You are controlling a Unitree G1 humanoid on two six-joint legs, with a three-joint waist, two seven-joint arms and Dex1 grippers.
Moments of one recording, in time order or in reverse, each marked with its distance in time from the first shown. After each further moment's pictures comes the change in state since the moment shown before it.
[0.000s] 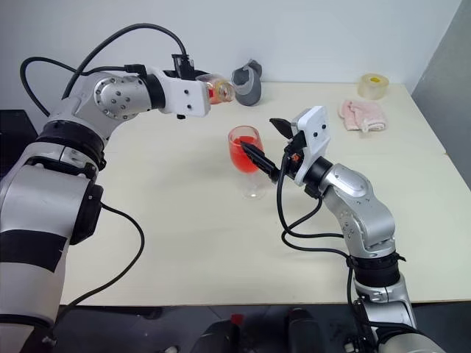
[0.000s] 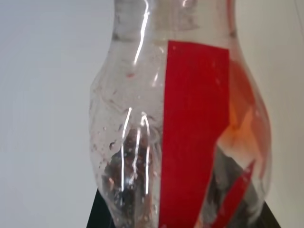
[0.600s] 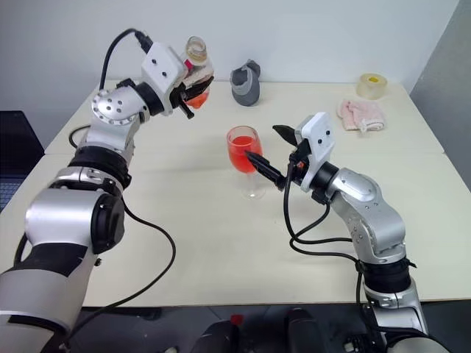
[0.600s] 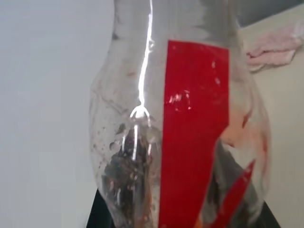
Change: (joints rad) left arm 0.197 -0.117 0.379 -0.118 -0.416 0.359 -0.093; right arm 0.071 -0.101 0.008 -0.085 0.033 0.026 0.068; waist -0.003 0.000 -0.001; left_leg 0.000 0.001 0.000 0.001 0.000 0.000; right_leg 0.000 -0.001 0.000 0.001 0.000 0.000
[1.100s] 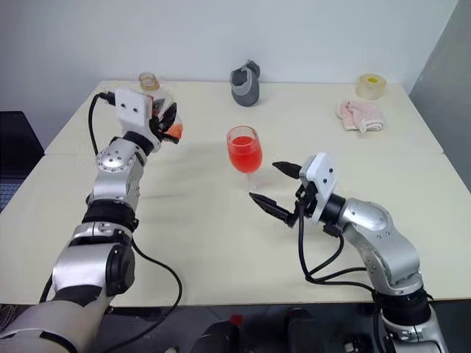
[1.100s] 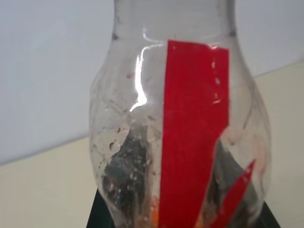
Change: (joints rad) left arm 0.437 -0.052 0.157 -0.452 -0.177 0.303 0.277; right arm 0.221 -0.063 0.015 -0.126 0.046 -0.044 0.114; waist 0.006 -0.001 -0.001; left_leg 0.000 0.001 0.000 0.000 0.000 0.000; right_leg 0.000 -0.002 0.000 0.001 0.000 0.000
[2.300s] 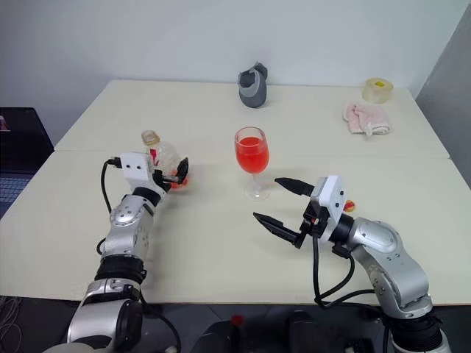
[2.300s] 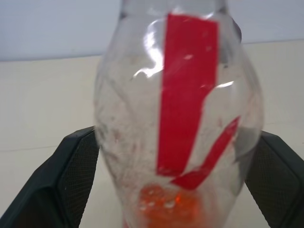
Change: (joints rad) left arm 0.320 -0.091 0.023 -0.243 -0.082 0.081 0.068; right arm 0.120 -0.027 -0.012 -0.029 -0.002 -0.120 0.058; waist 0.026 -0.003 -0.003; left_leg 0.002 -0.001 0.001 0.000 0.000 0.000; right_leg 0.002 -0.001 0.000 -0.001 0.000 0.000
